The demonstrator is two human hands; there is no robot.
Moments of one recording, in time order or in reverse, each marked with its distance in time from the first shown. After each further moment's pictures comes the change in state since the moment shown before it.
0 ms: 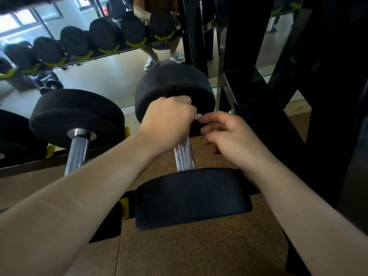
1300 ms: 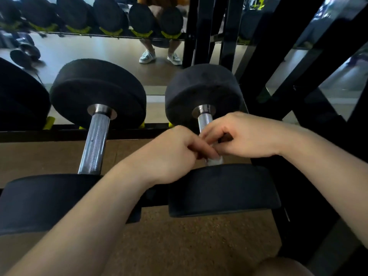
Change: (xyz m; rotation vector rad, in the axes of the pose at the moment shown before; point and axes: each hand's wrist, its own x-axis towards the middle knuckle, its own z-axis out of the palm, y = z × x) left_hand -0.097 -0.009 -0.050 -1.029 -0.367 -0.350; right_hand 0.013 -0.067 0.018 -1.011 -0.664 -0.343
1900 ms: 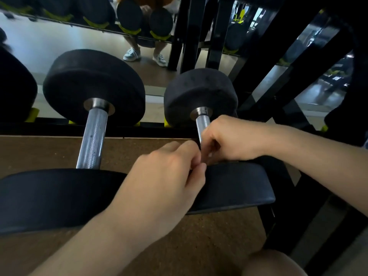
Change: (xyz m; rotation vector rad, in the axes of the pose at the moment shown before) left_hand -0.057 -0.018 0.021 0.262 0.395 0.226; right_hand 0.012 -0.027 0.005 -0.239 -0.113 0.080
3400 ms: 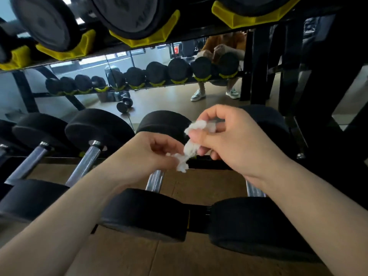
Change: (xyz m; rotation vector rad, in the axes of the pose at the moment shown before) left_hand 0.026 -0.013 -0.088 -0.290 0.047 -0.504; right_hand 0.002 -0.059 -0.026 1.202 0.604 -0.178
